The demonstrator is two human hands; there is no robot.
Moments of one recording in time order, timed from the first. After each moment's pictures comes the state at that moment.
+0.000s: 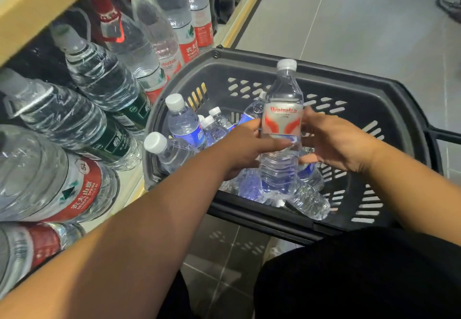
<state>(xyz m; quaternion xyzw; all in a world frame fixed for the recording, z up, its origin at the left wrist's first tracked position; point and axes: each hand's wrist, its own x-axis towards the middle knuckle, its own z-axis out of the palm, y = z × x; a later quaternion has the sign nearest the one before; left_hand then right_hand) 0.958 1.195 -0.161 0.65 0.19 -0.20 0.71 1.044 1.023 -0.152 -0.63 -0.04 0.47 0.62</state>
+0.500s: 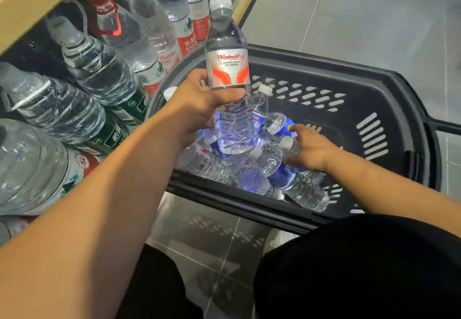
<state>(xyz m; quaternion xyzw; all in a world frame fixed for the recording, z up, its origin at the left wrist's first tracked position) 0.960 1.254 -0.120 0.67 0.27 -0.02 0.69 1.045 1.031 -0.219 -0.93 -0.15 0.31 0.12</state>
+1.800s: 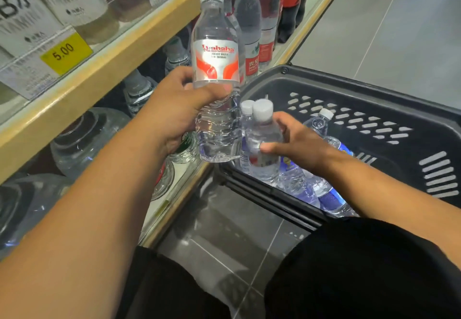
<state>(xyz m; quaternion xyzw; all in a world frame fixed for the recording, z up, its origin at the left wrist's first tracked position) 0.863 1.340 -0.056 0.69 0.32 0.13 0.63 0.991 1.161 -0.162 -0.67 -0.31 0.40 0.55</state>
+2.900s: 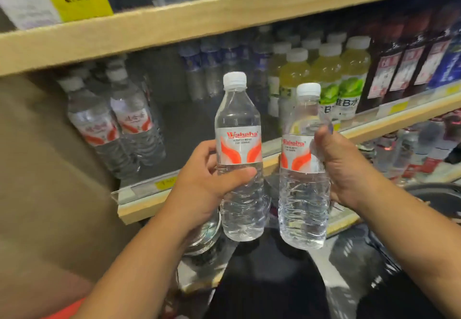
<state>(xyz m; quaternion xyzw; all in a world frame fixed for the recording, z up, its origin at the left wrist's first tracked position) 0.529 1.326 0.075 0.61 0.41 0.39 0.55 0.743 1.292 0.068 -0.43 -0.35 0.53 0.64</state>
